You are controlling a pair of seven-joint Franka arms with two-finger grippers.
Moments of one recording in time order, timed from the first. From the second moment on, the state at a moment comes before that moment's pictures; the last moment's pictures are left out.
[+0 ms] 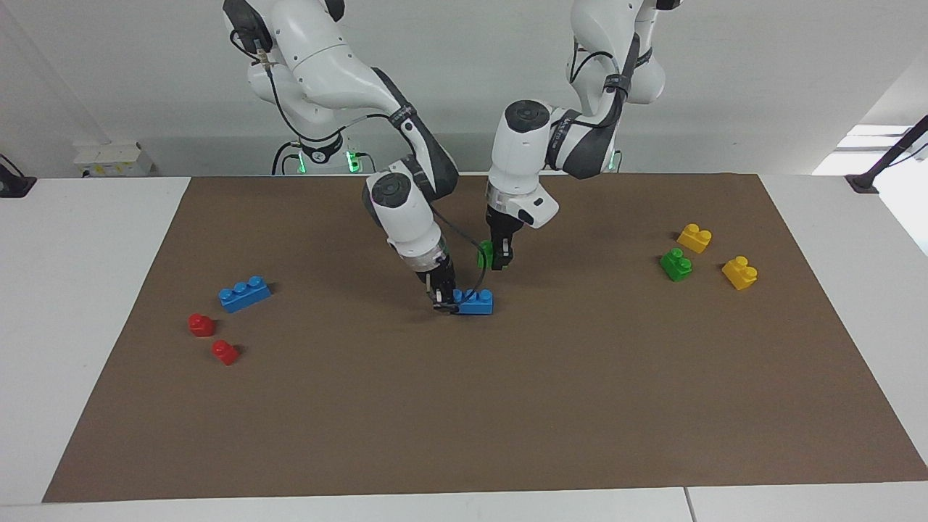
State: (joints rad) left arm -0.54 0.16 -0.15 -1.99 0.03 2.28 -2.20; right arm 0.24 0.42 0.30 -1.94 0.15 2.57 2.01
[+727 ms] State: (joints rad) left arm -0.57 0.31 -0.15 -1.87 0.10 2.29 -2.28; right arm 0.24 0.41 0.30 -1.98 0.15 2.62 1.96
